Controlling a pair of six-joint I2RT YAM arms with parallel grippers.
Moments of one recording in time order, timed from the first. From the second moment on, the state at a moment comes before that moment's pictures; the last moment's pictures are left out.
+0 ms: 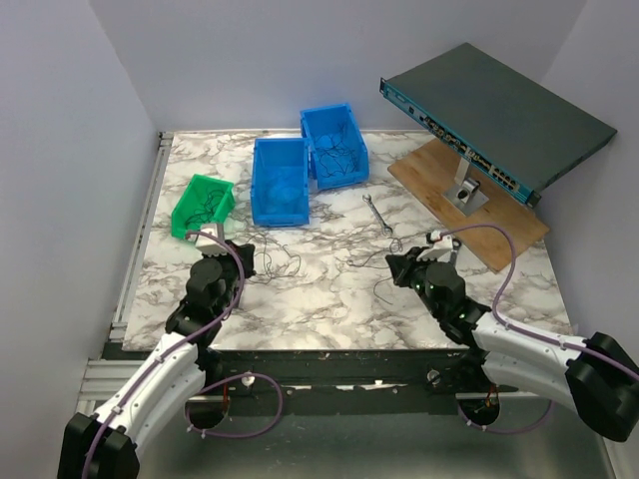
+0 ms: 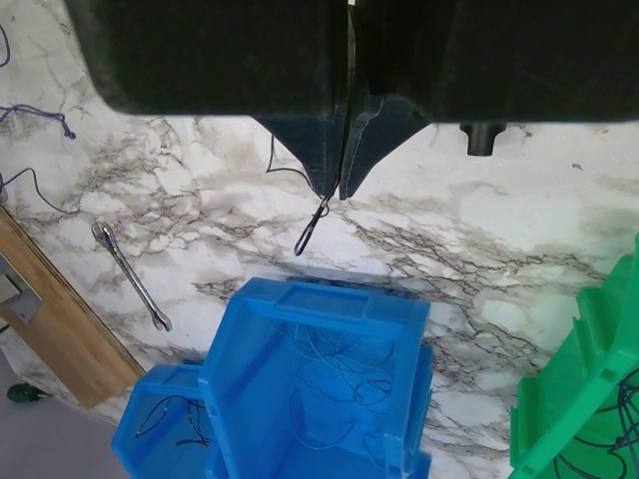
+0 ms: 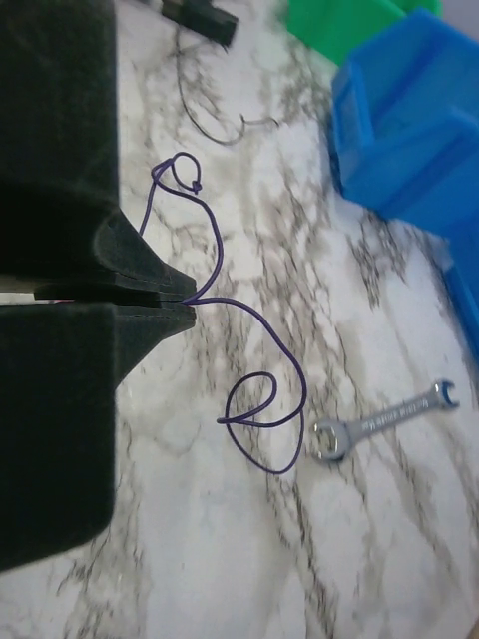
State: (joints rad) left arm -0.39 0.60 0.22 0.22 -0.18 -0.48; right arm 0.73 0.96 0.22 0.48 0.42 0.51
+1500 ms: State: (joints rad) left arm -0.43 1.47 0.86 -0.46 -0.14 -0.50; right arm 0.73 1.07 0.21 0.62 0.09 0.44
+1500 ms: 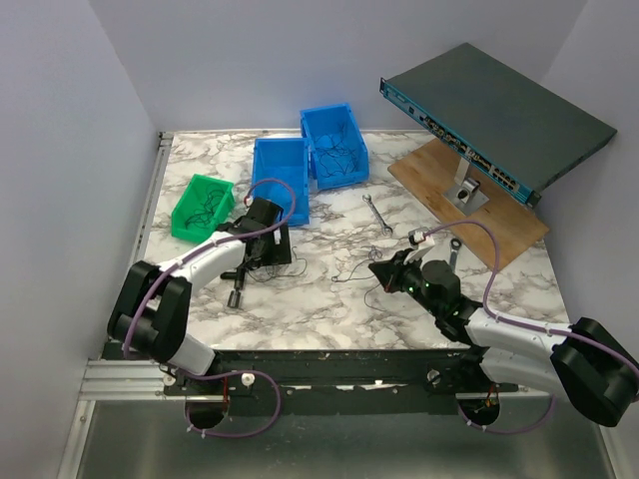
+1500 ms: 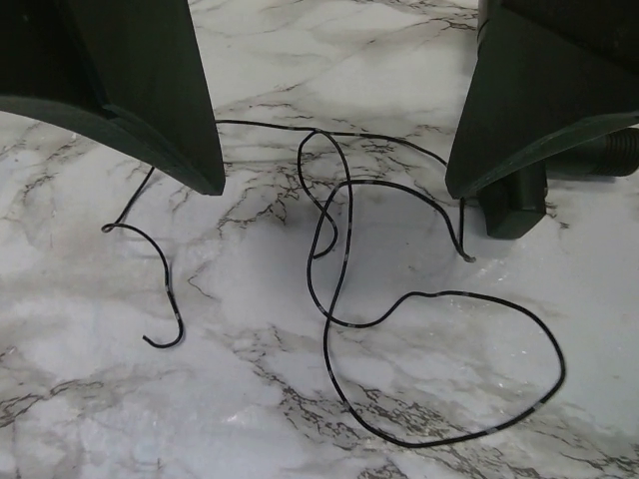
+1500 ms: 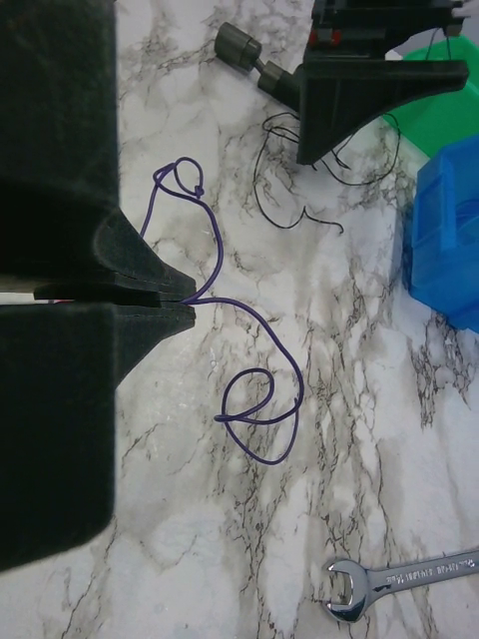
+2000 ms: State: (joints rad) left arm -0.54 1.60 0.91 -0.51 -0.10 -0.45; right arm 0.73 1.06 0.21 0.63 0.09 0.45
